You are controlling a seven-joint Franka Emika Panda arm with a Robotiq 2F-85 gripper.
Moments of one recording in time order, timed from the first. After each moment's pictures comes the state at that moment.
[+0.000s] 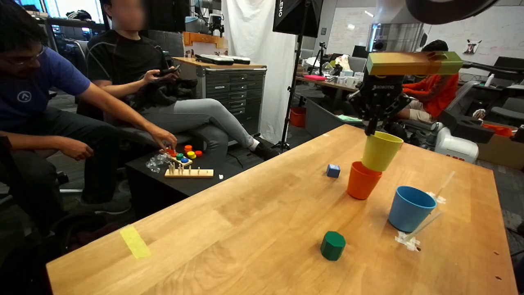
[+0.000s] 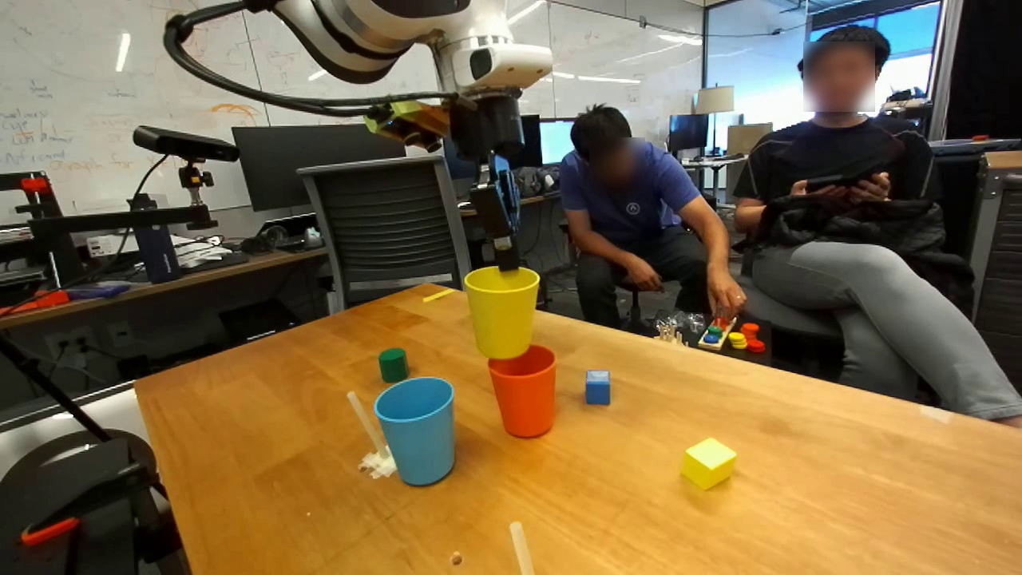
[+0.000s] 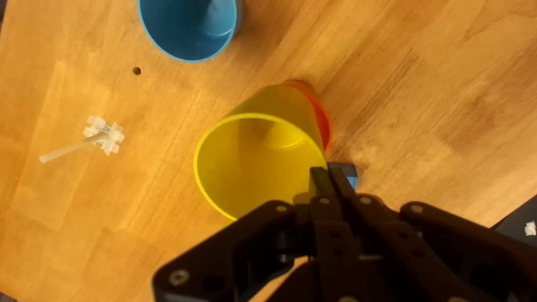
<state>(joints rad) 0.03 0.24 -0.14 -1.97 -0.18 2.19 0.88</state>
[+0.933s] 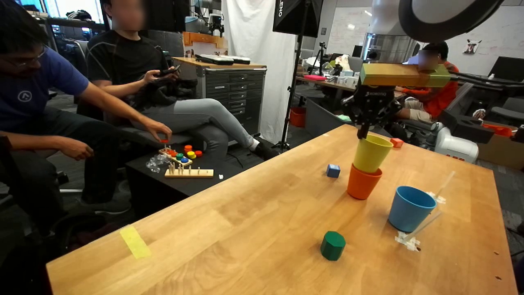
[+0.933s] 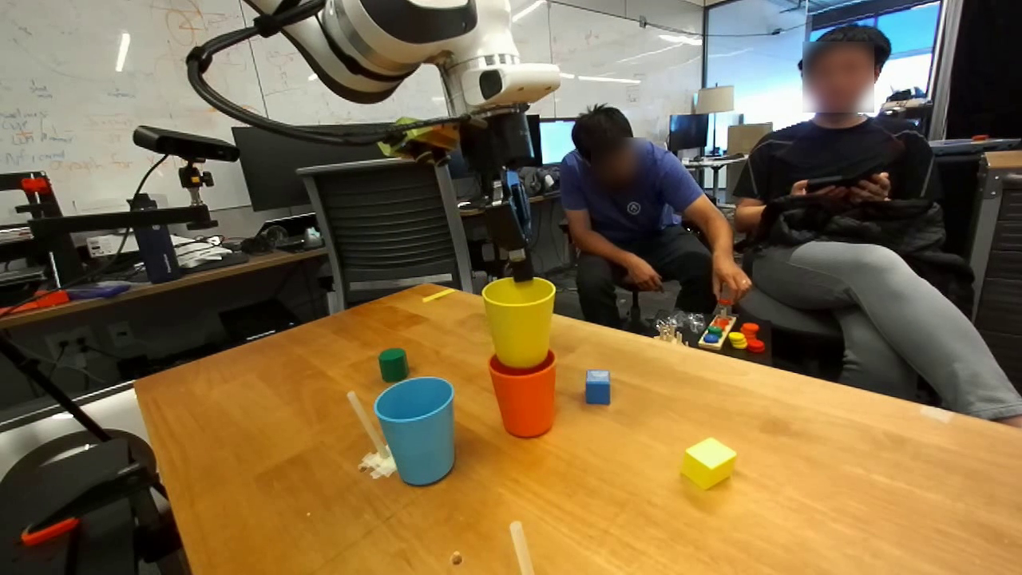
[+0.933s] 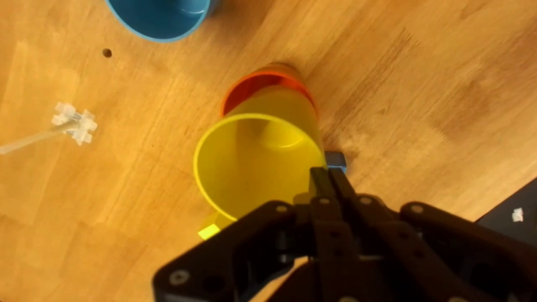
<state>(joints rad) 0.03 0.28 -0.14 -1.97 -0.19 2.28 0.88</state>
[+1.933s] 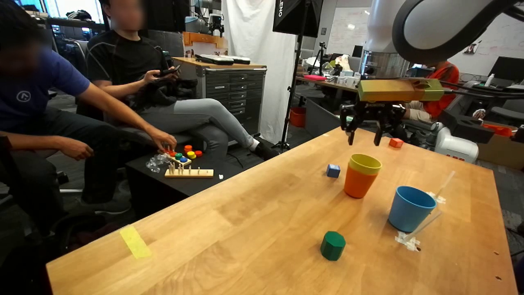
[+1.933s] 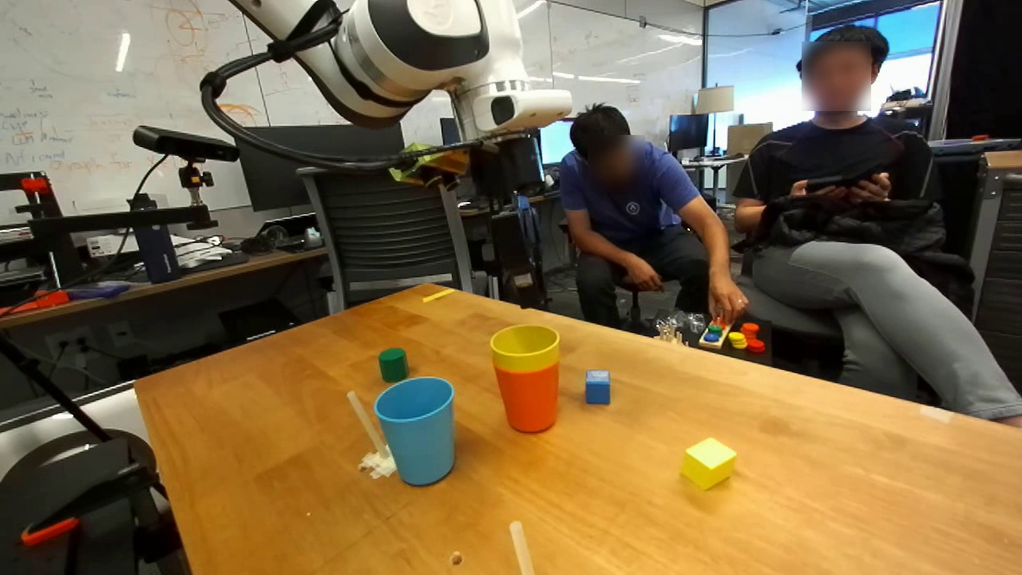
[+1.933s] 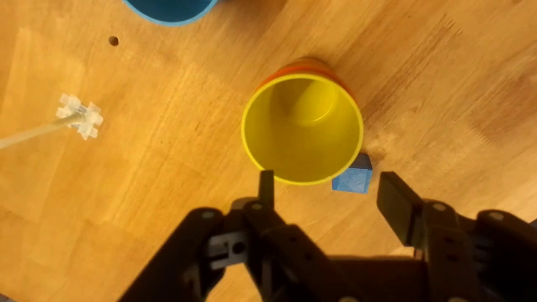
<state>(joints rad) 0.03 0.32 -0.16 -1.97 -0.23 2.31 0.89</state>
